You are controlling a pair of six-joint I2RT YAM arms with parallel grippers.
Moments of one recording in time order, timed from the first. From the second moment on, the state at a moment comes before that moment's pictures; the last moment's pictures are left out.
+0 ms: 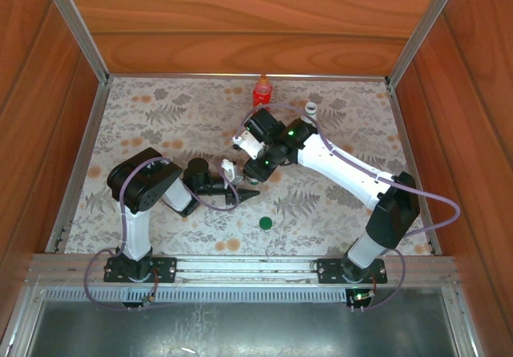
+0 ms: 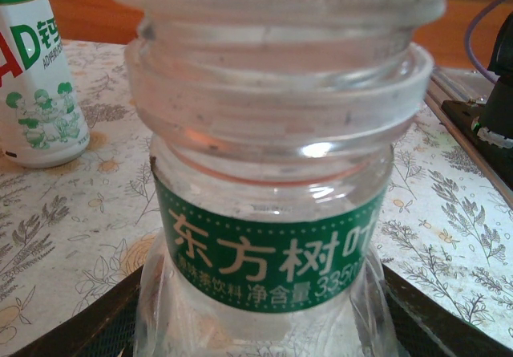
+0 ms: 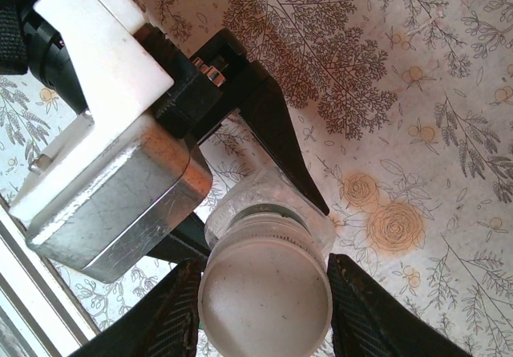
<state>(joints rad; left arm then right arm) -0.64 1.96 0.47 1.31 0.84 0.07 0.86 1.64 1.48 -1.03 -0.11 -0.12</state>
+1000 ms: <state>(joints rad) -0.64 1.96 0.47 1.31 0.85 0.07 0.86 1.64 1.48 -1.02 -0.10 -0.10</state>
